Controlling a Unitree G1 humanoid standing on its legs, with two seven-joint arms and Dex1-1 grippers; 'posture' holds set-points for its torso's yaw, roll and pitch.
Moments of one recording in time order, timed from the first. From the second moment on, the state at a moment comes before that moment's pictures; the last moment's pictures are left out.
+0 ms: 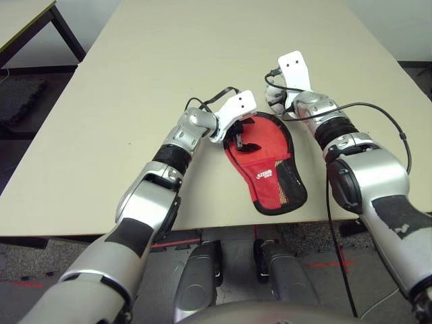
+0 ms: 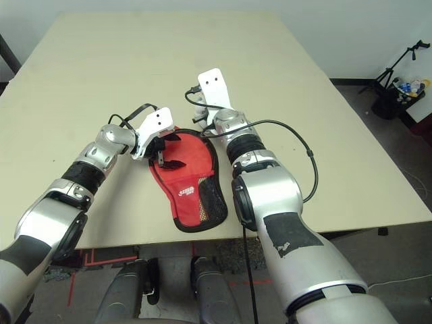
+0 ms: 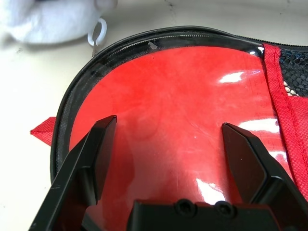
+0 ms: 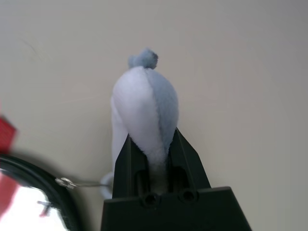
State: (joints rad) left arm -1.02 0.23 -0.27 0.93 0.19 0.04 -1.03; right arm -1.29 -0.24 0.09 1.28 -0.18 0.32 0.26
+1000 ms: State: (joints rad) left arm -1.04 0.21 -0.29 0.99 0.19 0.01 -1.01; right arm -0.62 -1.11 0.34 -0.64 0.15 1.48 1.02
